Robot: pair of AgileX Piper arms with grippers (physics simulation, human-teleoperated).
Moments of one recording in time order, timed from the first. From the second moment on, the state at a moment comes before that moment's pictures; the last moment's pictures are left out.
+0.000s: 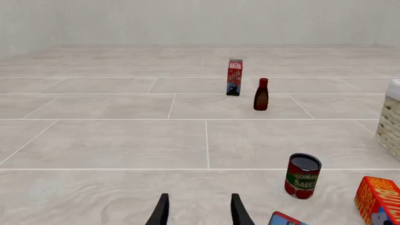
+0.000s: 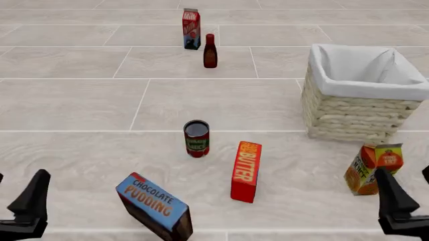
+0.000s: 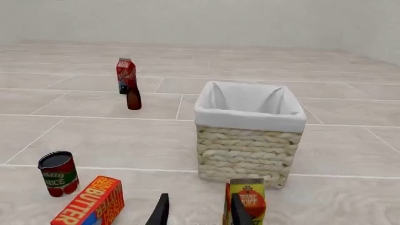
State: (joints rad) left arm 0.00 0.00 0.00 0.00 0.00; right arm 0.02 0.07 0.00 -0.07 -0.03
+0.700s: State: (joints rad) left arm 0.00 0.01 0.00 0.00 0.00; right arm 0.10 0.60 -0.14 -0.33 -0.09
